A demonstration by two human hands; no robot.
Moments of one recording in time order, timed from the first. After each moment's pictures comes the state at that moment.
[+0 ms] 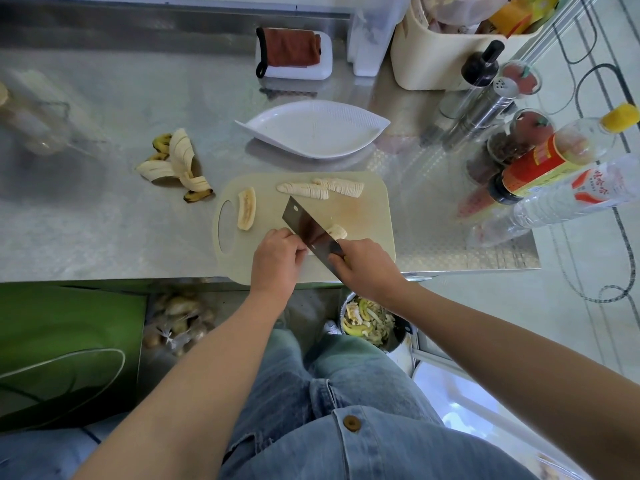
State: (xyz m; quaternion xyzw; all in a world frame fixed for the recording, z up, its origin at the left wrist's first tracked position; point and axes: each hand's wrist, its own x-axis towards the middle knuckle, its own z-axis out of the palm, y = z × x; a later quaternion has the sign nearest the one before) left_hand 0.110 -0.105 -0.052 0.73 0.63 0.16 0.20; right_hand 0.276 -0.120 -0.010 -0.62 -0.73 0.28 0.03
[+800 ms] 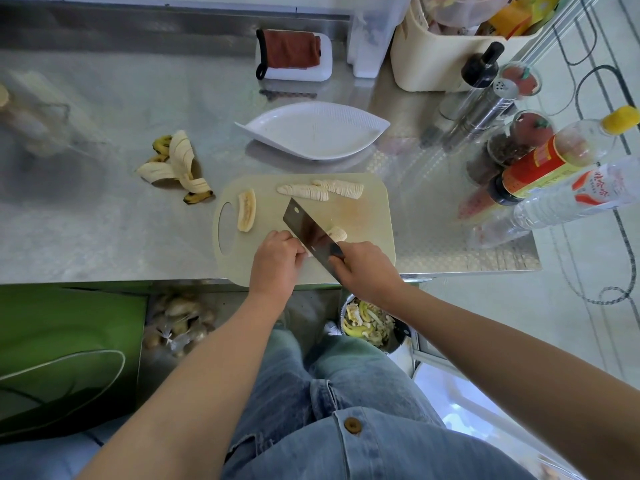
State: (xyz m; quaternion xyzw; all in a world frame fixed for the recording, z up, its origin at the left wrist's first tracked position) left_hand 0.109 -0.105 -0.051 0.74 0.62 0.17 0.19; right_hand 0.276 -0.121 -0.010 -0.62 -0.72 0.29 0.04
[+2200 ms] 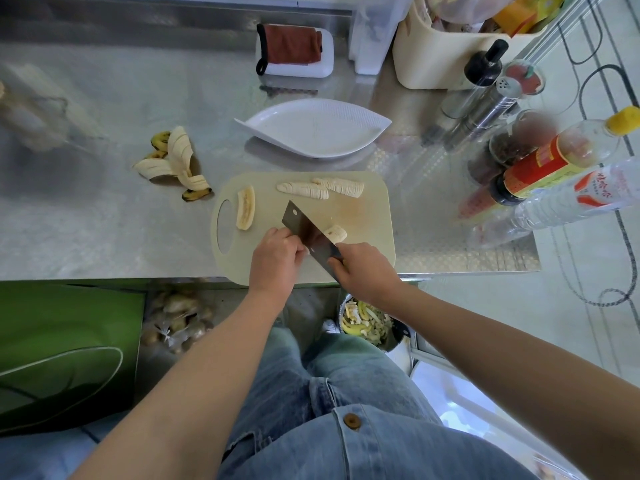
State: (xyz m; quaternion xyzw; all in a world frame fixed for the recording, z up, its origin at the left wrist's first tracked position) left_hand 0.108 -0.103 -0.056 0.75 0.62 0.17 0.18; right_hand 0.274 -0.121 -0.013 -0.62 -0.72 0.30 0.01
